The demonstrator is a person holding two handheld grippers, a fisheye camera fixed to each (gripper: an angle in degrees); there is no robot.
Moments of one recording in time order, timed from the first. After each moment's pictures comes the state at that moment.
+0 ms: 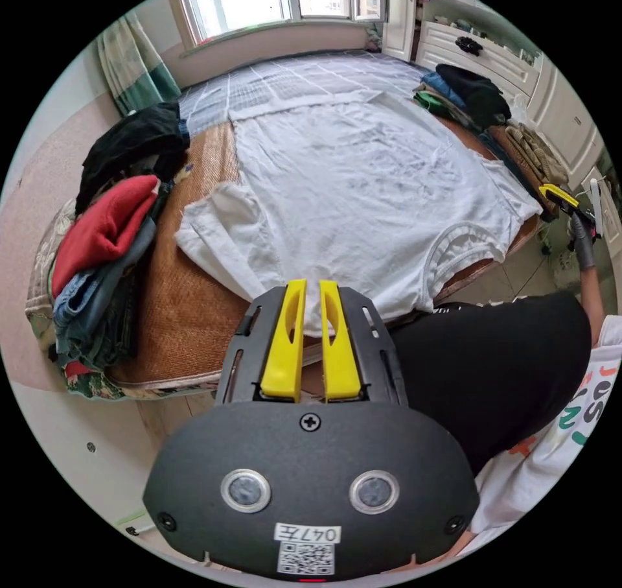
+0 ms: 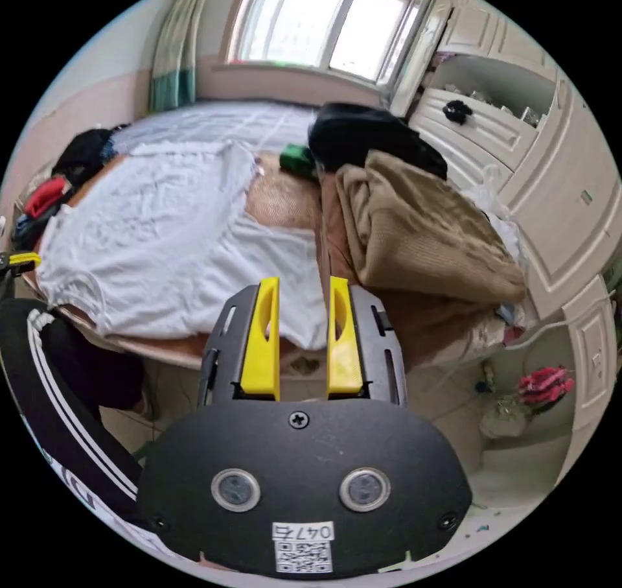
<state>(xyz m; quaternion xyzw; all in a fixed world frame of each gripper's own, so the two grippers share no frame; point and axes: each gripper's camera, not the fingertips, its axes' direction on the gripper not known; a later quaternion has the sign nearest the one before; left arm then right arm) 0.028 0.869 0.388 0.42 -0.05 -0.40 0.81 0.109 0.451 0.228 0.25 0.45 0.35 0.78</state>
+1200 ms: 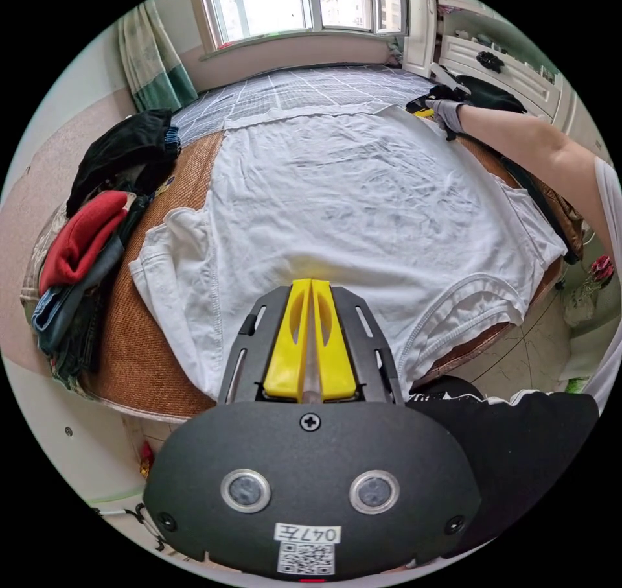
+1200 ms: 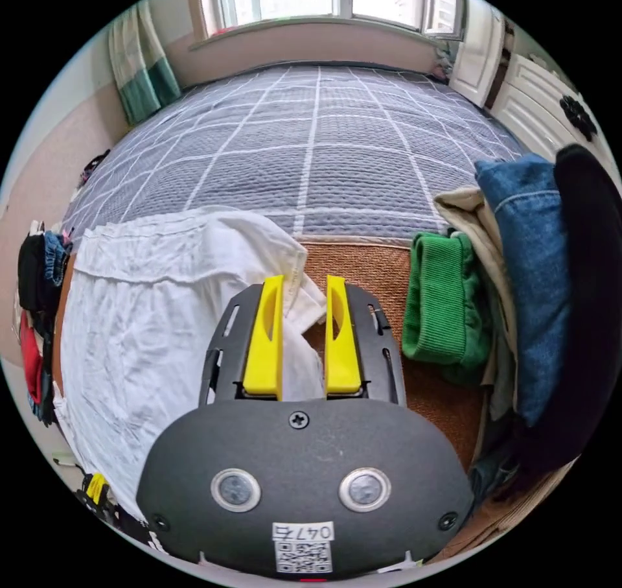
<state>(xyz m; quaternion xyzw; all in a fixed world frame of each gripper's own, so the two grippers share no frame) 0.141 0.722 0.322 0.43 -0.05 -0.44 0.78 0.468 0.047 0.205 0.22 0.32 0.40 0.83</state>
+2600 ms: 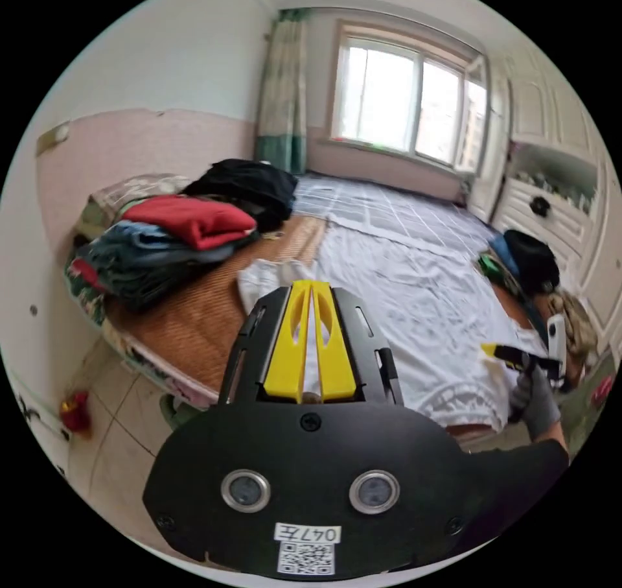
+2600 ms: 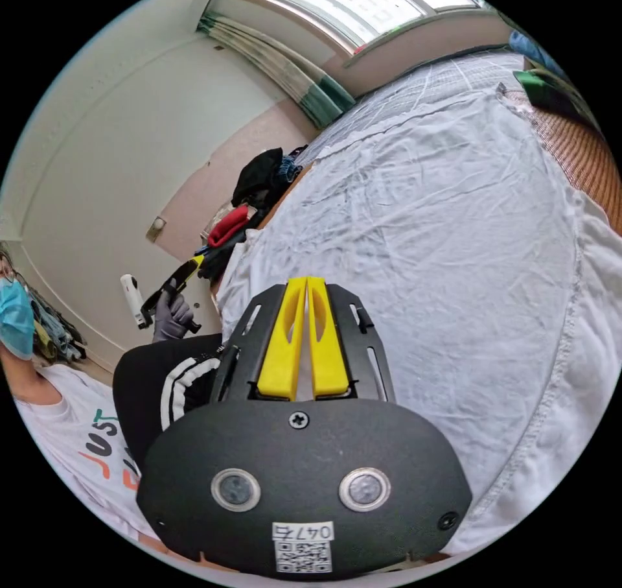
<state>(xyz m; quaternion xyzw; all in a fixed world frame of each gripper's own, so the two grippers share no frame) 0.282 1.114 0.439 0.57 -0.10 -0.63 0.51 0.154 0.263 0.462 0.39 -0.04 0.19 0.90</state>
